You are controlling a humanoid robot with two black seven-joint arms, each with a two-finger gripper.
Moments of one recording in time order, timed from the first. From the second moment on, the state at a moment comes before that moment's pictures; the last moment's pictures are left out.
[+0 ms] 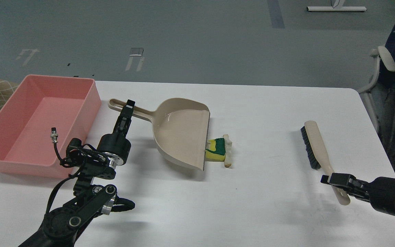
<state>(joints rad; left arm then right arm) -0.16 0.19 -0.98 -1.23 1.32 0.48 -0.23 0.18 -1.02 0.79 1.59 -1.17 0.43 -0.05</state>
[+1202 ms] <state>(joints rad) -0.16 0.25 -0.93 -1.23 1.33 0.48 -0.25 0.24 -1.02 0.79 1.67 -1.17 0.45 -0.10</state>
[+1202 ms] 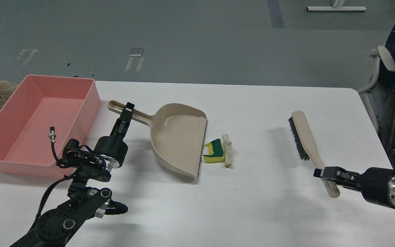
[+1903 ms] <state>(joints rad) -0.14 0.24 -0.92 -1.22 1.34 0.49 -0.28 0.32 -0.82 0.68 1.66 -1.15 0.49 -0.12</state>
